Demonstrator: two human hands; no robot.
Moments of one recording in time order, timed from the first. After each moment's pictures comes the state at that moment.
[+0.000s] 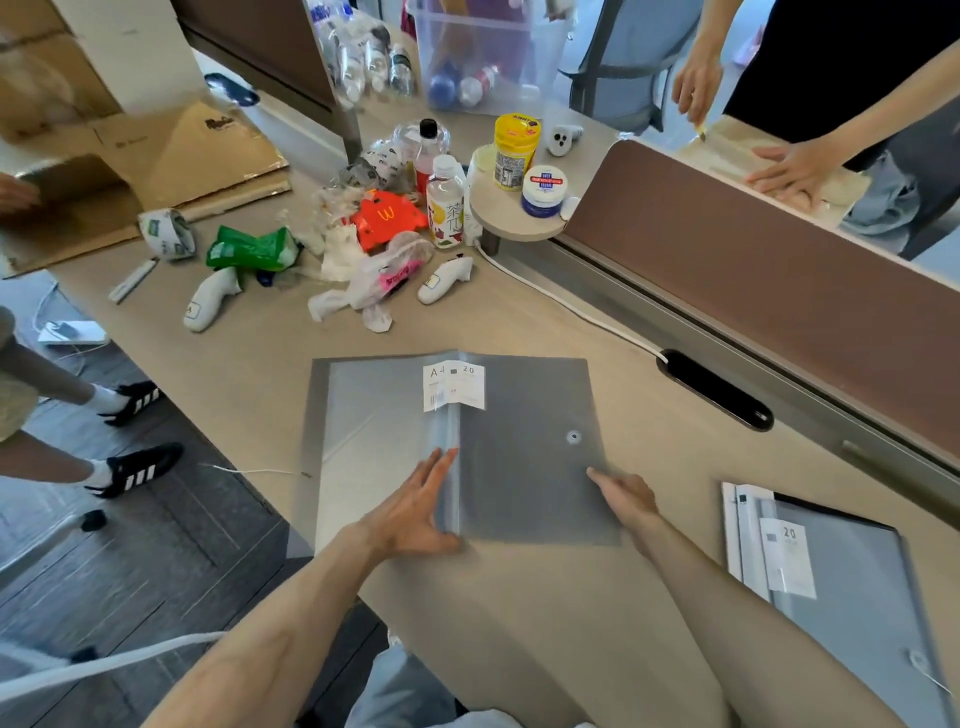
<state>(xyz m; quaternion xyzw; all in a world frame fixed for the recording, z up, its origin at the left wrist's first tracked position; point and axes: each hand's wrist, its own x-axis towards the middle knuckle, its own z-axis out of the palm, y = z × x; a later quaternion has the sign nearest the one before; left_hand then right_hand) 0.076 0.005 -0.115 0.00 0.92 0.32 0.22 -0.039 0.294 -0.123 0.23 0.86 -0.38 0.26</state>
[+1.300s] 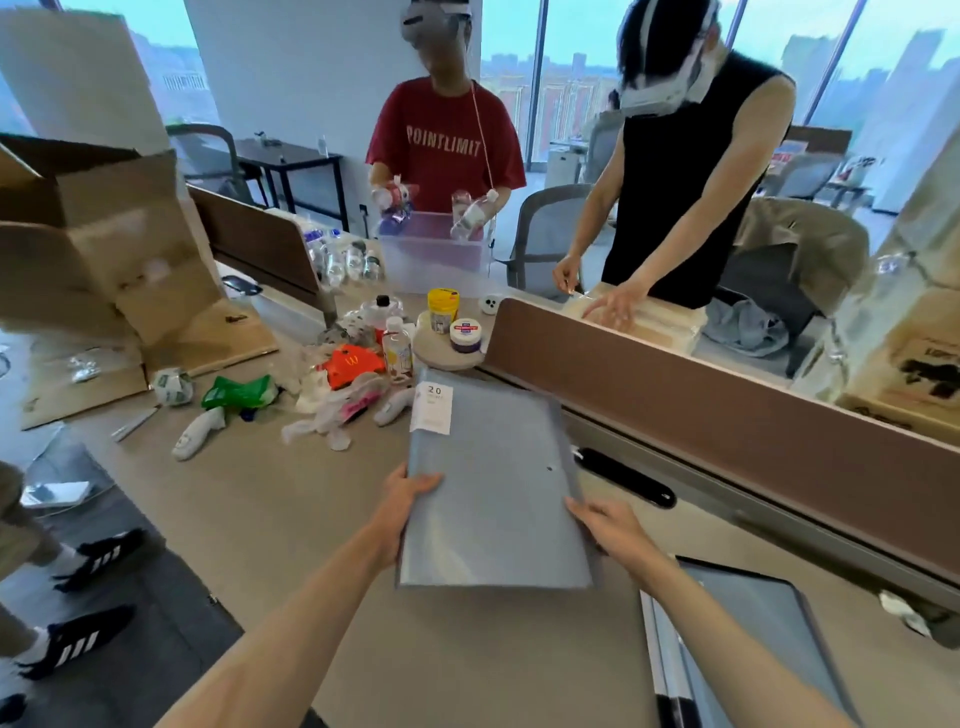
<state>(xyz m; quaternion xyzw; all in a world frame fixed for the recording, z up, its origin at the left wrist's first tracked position) 0.036 0.096 0.027 -0.23 0.57 0.79 0.02 -0.011 0.371 0.029 0.01 0.83 -0.52 0.21</state>
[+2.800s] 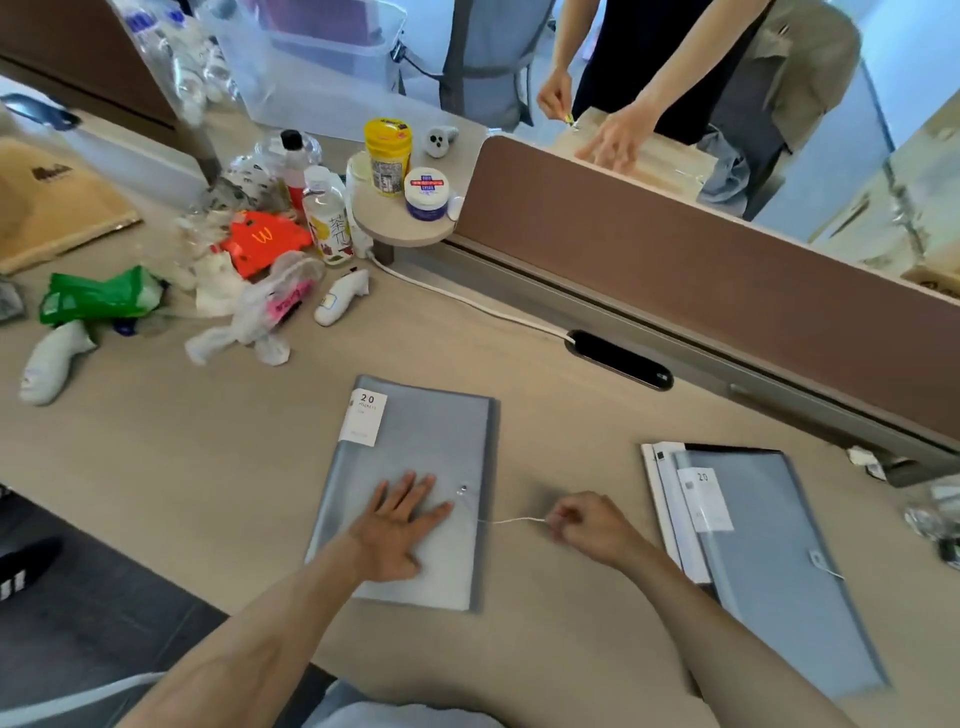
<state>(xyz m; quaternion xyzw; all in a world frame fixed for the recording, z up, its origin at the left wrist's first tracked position) 0.040 0.030 -0.148 0.23 0.94 0.02 0.26 0.014 0.326 -0.079 0.04 0.91 -0.28 0.31</state>
